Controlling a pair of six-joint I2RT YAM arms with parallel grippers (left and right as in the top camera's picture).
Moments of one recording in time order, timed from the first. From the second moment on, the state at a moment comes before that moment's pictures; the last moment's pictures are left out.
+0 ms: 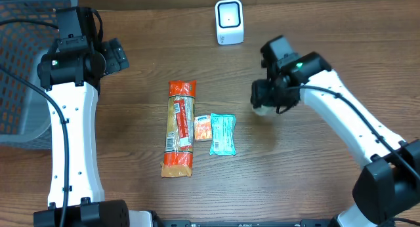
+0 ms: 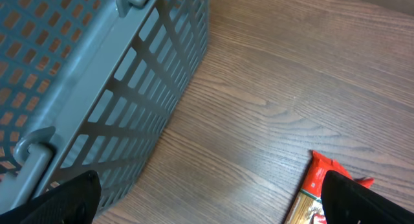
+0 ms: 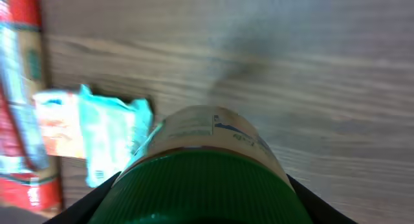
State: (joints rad) left arm 0.14 1.58 1.71 -1.08 -0.28 -0.23; right arm 0.46 1.78 1.50 -1.05 -0.12 0.40
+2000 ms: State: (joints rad) left arm 0.14 1.58 1.71 -1.08 -0.28 -0.23; right arm 0.46 2.37 2.04 -0.05 0.09 0.27
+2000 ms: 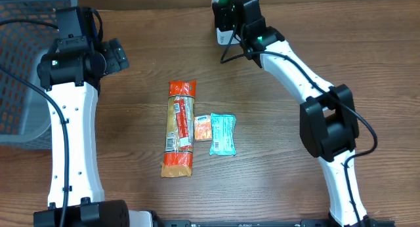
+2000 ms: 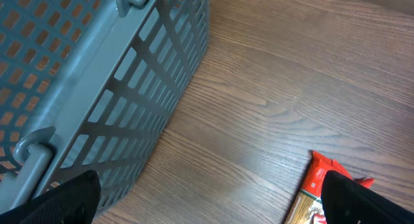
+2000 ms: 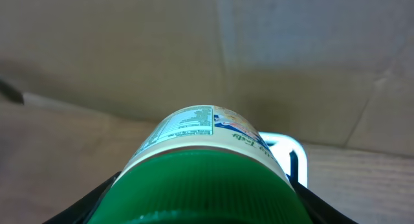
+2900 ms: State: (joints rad) left arm 0.14 1.58 1.71 -1.08 -0.28 -0.23; right arm 0.42 2.60 2.04 0.38 0.16 0.41
